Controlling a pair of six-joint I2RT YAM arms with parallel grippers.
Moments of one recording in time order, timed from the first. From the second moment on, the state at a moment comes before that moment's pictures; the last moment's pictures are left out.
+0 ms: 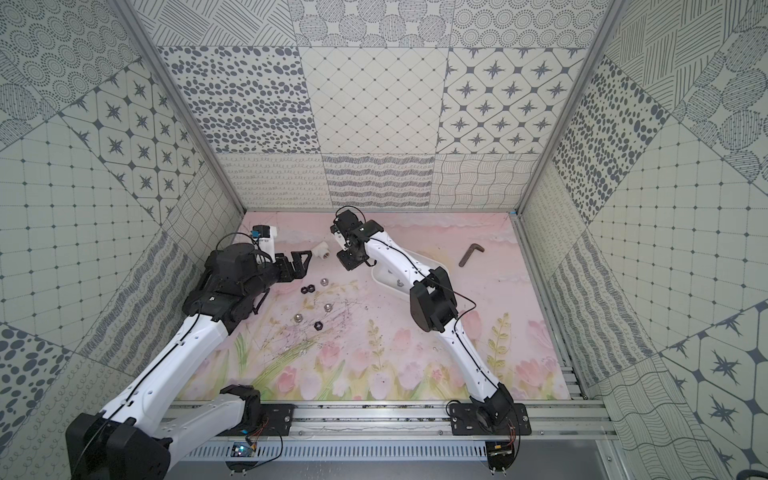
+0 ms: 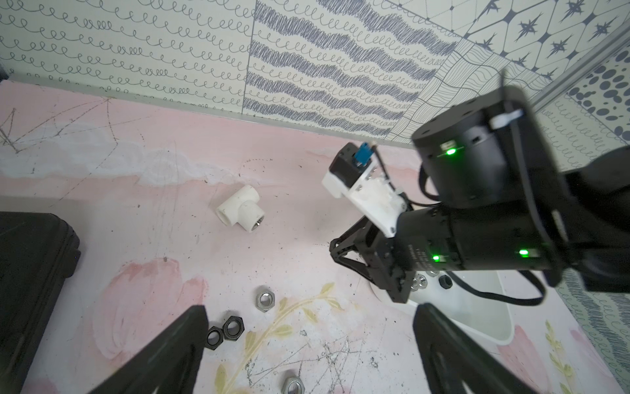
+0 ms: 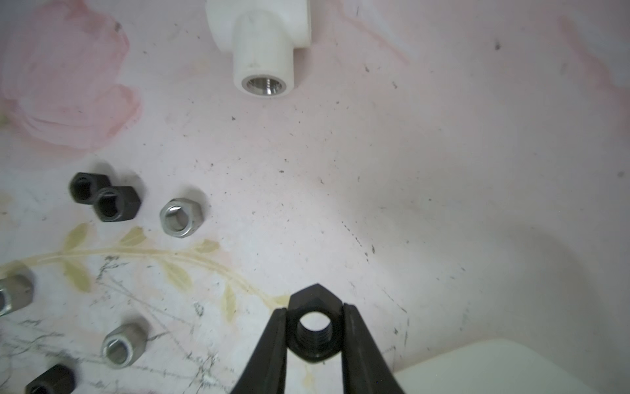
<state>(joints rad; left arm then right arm) -0.15 1.06 0.86 -0.22 0.16 -0.28 0.73 2.43 2.39 -1.02 0.00 -0.01</state>
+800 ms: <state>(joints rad) -0.15 1.09 0.87 -0.22 0.16 -0.28 0.49 1.92 1.48 -0.74 0.13 0.07</state>
